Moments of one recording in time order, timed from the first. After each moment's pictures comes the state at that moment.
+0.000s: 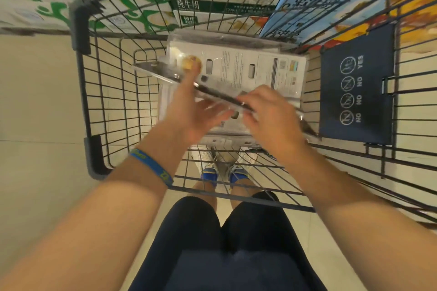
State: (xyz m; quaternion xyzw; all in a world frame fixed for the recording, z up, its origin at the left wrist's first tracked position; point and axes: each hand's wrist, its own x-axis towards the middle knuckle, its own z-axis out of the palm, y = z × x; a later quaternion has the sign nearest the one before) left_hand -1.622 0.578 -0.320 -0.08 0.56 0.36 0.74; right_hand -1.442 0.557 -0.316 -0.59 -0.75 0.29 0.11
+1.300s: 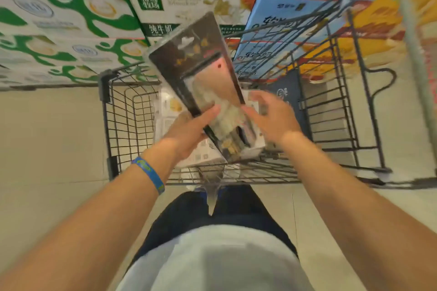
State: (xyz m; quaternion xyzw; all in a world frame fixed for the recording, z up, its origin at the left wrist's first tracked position) left_hand -1.595 0.567 -0.196 0.23 0.56 0.28 0.74; right_hand -1.380 0.576 -0.196 -0.71 -0.60 0.37 0.12
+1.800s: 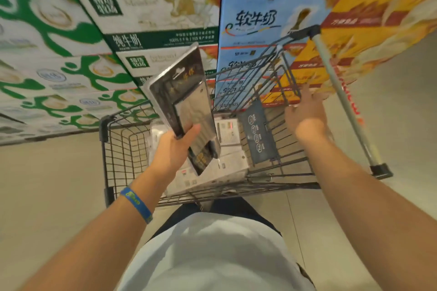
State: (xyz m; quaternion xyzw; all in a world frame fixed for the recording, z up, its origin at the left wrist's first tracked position) left_hand -1.560 0.553 -0.130 0.39 0.61 0.34 0.60; right_hand -1.254 0.587 -0.117 -0.87 -0.45 0.18 0.07
